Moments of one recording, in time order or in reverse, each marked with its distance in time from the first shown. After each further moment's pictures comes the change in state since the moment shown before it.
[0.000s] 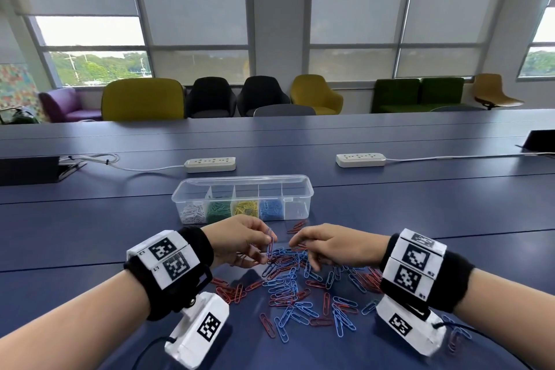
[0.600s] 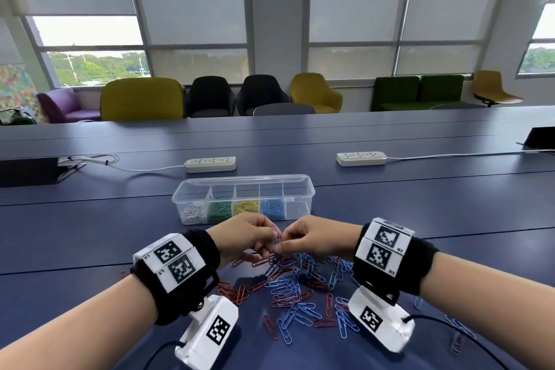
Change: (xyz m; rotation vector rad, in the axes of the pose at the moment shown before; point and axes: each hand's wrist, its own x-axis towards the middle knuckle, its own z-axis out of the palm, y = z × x) left_hand 0.006 0.000 0.007 0.032 0.046 0.120; right_hand 0.022 -0.020 0.001 -0.063 0.004 -0.060
